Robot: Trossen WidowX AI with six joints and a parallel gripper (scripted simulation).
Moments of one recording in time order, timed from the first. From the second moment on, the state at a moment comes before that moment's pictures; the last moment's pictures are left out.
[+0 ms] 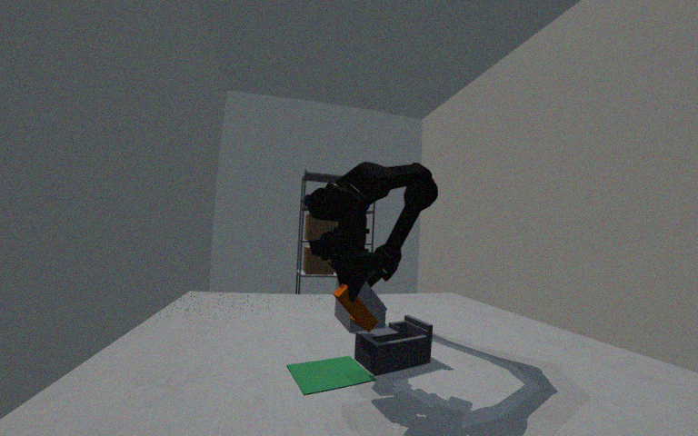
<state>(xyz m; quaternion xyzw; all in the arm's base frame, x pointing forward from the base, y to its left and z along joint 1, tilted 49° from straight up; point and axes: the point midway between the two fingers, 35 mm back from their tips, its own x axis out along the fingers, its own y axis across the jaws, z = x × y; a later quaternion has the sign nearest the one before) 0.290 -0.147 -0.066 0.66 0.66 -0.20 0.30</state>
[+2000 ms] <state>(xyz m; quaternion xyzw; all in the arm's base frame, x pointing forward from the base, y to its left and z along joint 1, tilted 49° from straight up) 0.299 -0.136 -0.144 0.65 0.66 -0.20 0.31</state>
